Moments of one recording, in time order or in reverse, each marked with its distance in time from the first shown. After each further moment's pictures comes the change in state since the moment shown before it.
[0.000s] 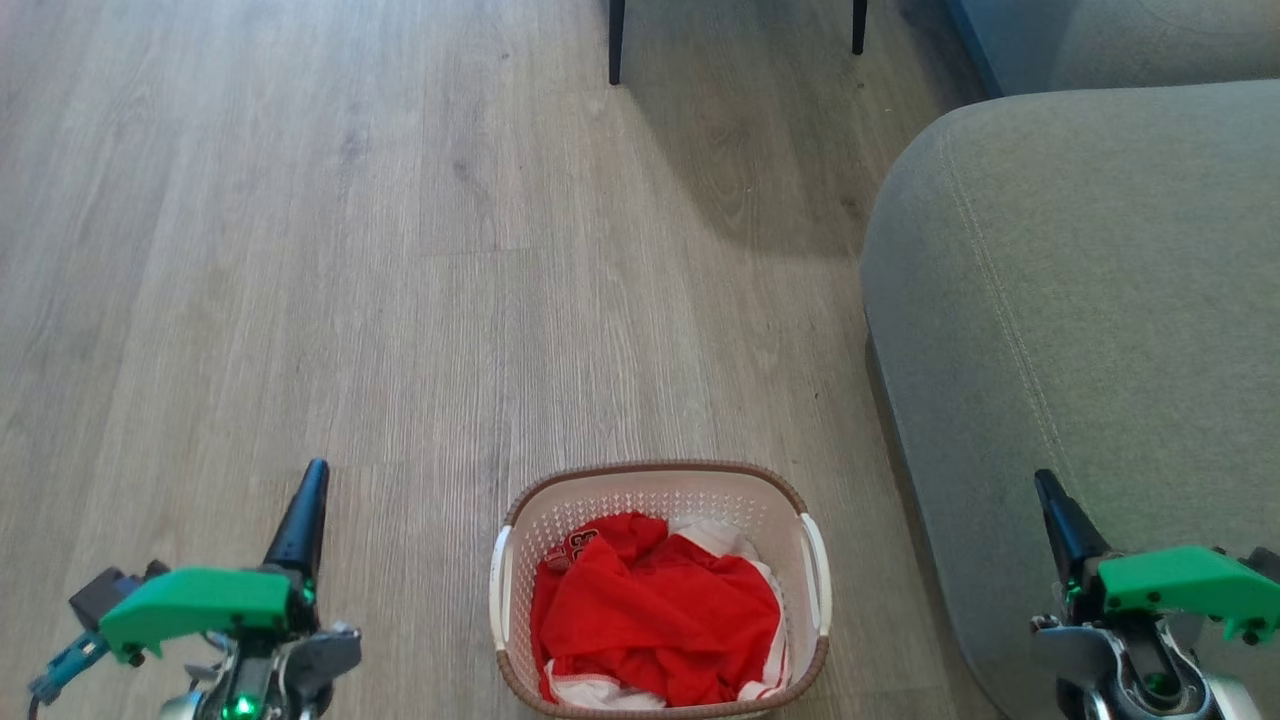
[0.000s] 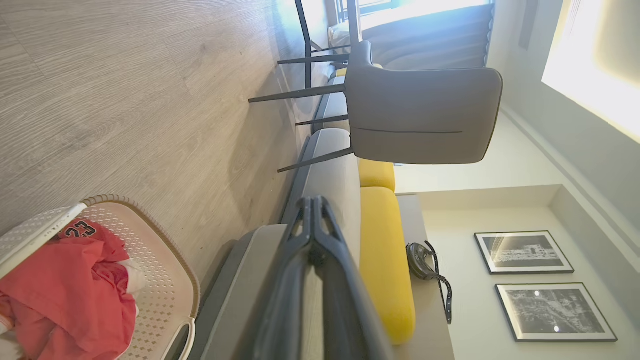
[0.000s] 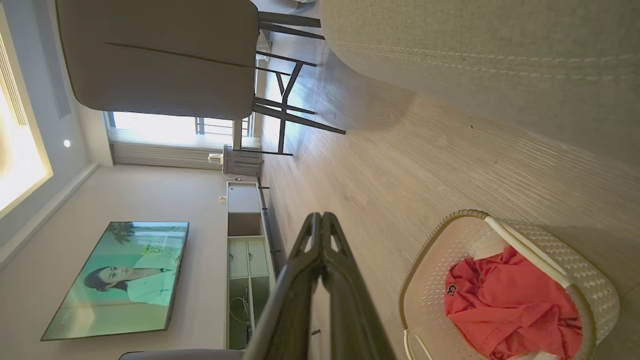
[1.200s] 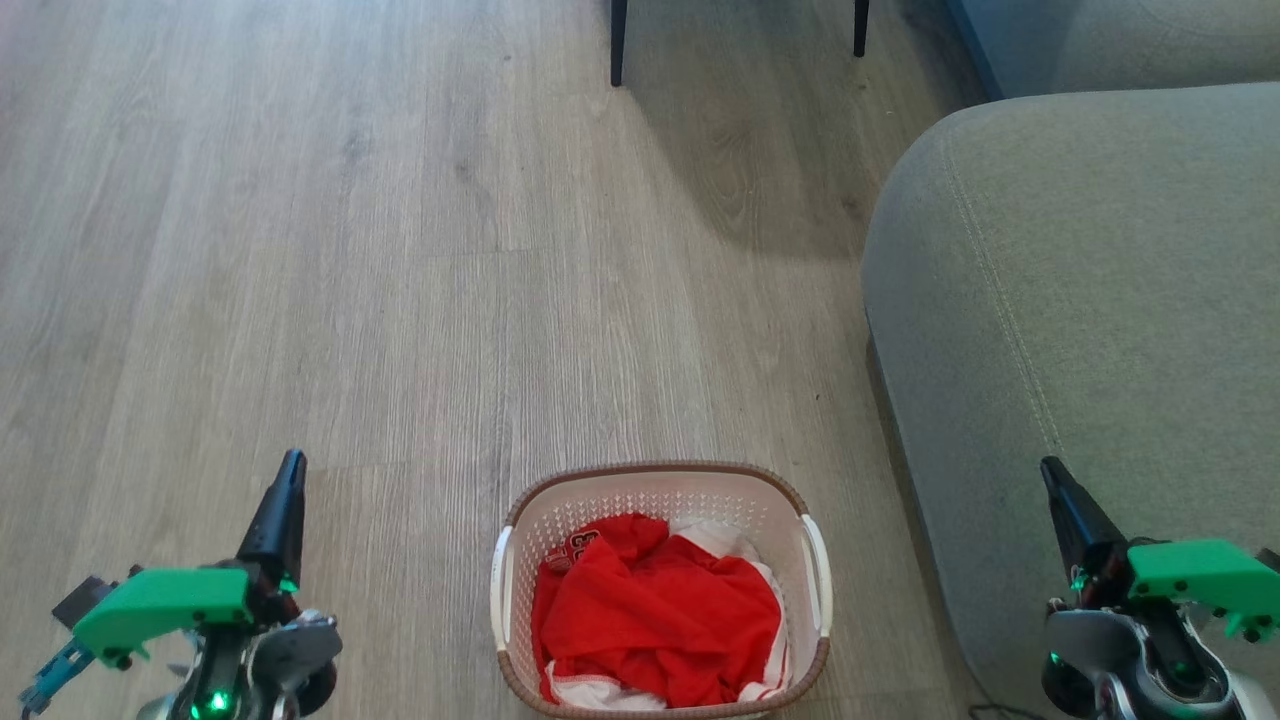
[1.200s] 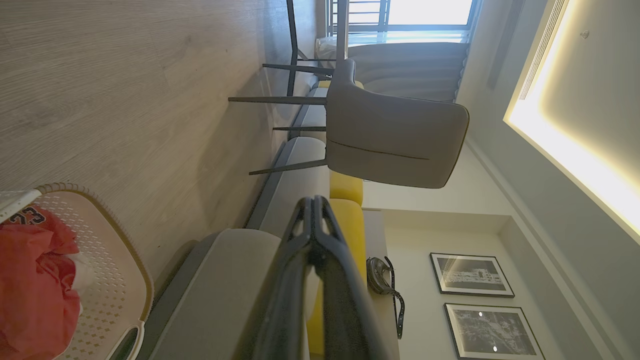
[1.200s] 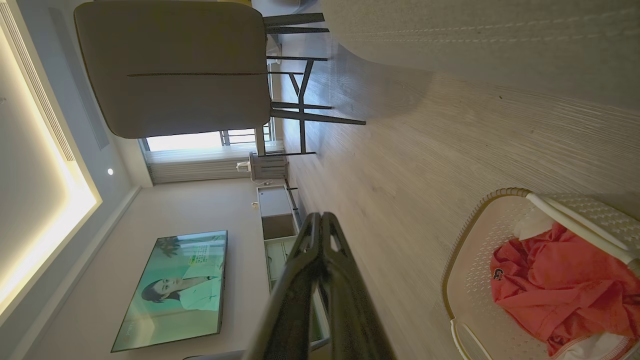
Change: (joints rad) left arm -0.018 -0.003 0.052 0.021 -0.147 -0.027 0.044; right arm -0.022 0.000 -0.032 0.011 0.155 0.000 0.047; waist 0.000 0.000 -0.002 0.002
